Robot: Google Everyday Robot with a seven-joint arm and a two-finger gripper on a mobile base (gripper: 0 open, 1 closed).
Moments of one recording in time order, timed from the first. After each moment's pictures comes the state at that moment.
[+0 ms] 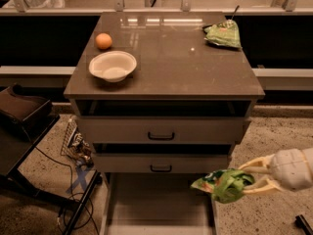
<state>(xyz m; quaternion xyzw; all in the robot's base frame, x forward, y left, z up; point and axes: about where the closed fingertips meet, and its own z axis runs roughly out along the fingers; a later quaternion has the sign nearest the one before) 0.391 -0.243 0.694 -0.63 0.62 0.27 0.37</state>
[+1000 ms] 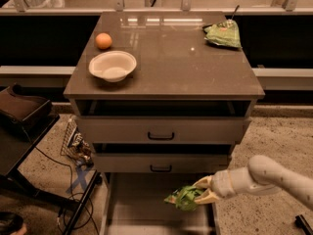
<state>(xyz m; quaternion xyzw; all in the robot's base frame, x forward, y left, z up) 0.466 -0.164 0.434 -0.61 0.64 0.32 0.34</state>
